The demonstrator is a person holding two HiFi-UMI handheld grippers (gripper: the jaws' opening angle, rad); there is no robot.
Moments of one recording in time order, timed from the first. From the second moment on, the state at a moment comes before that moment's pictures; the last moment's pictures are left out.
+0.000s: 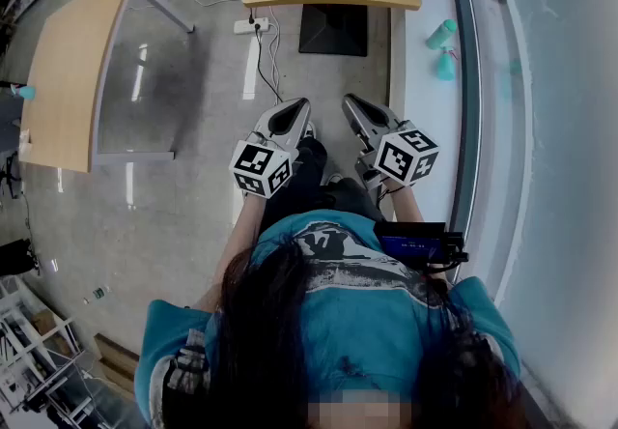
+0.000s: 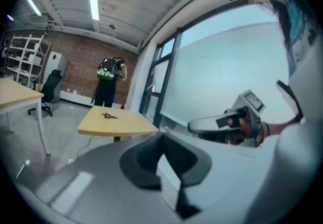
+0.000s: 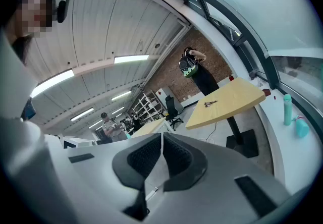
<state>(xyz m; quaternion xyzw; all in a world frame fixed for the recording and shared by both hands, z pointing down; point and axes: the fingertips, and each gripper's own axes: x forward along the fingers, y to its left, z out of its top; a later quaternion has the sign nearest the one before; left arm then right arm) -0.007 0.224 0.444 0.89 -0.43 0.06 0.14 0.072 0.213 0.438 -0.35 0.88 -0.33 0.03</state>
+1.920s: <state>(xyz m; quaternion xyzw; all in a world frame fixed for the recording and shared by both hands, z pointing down) -0.102 -0.237 0.504 0.89 -0.39 0.08 0.22 -0.027 -0.234 0.484 -0.34 0.85 -0.39 -0.01</state>
